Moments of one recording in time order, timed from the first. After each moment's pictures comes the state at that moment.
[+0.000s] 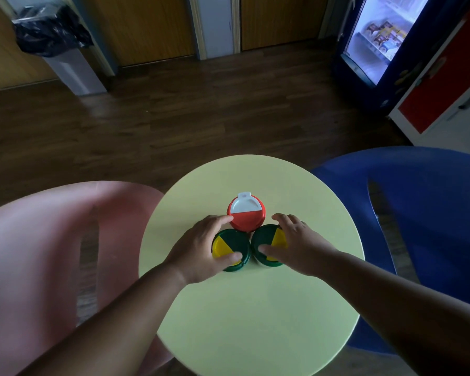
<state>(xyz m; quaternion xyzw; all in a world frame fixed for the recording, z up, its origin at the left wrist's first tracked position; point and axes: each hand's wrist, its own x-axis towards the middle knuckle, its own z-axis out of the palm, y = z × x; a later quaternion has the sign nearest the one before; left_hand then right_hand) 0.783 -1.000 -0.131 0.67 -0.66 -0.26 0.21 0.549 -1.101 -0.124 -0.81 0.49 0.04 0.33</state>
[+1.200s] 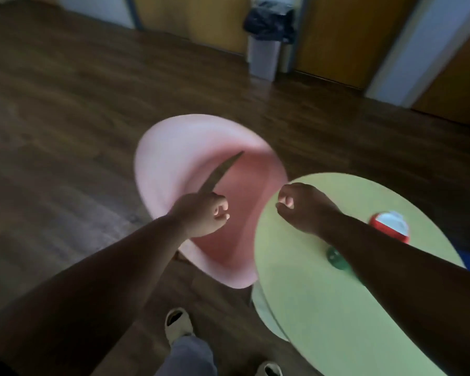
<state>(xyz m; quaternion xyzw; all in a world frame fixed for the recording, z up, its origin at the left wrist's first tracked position) 0.902 -0.718 -0.078 0.90 -0.40 -0.12 0.10 0.776 -0.948 -0.048 -0.97 0.13 0.01 0.22</state>
